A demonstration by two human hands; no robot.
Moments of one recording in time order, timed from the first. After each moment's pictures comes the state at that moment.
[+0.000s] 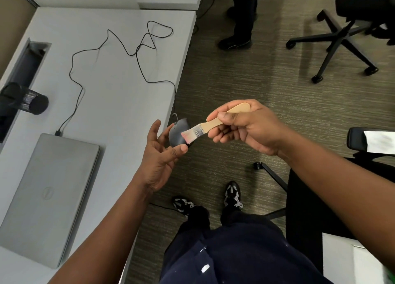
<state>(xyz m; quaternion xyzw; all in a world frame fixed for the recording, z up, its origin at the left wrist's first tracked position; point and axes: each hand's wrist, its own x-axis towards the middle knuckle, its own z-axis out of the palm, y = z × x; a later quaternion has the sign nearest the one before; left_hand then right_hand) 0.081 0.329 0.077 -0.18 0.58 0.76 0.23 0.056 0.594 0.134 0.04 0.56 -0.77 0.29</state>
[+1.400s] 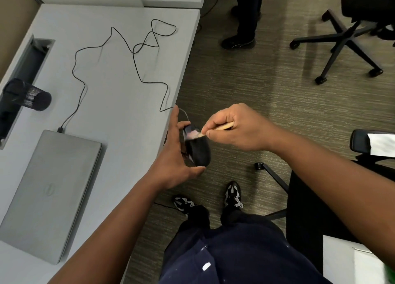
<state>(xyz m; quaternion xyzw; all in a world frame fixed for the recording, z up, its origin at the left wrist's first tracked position) 0.084 0.347 0.097 0.06 0.85 0.46 0.25 0.046 0.583 0.132 -0.14 0.82 -0.50 0.24</state>
